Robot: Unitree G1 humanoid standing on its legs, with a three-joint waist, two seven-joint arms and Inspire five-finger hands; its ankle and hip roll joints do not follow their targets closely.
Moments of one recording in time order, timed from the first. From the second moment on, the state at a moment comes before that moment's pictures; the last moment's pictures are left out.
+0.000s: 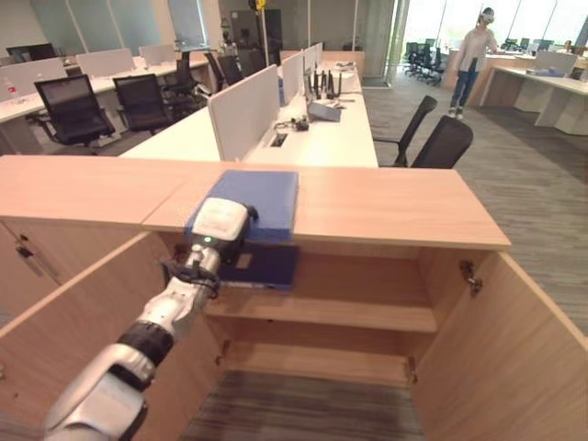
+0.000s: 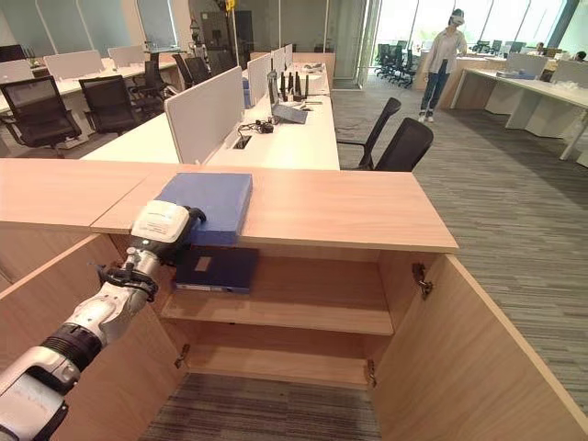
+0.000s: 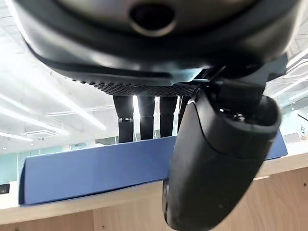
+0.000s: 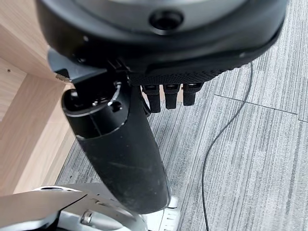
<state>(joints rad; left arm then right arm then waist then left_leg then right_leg) -0.60 0.65 -0.60 0.62 0.80 0.06 0.40 0.10 -0.22 0.29 1.31 0.04 0.05 -0.14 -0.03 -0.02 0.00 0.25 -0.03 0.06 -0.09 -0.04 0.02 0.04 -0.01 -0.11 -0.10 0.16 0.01</state>
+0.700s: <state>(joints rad) -0.36 0.61 -0.43 0.26 0.75 0.06 0.41 0.12 -0.22 0.28 1.34 0.04 0.05 -0.15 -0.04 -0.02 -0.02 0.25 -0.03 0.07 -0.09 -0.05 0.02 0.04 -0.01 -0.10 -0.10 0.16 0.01</state>
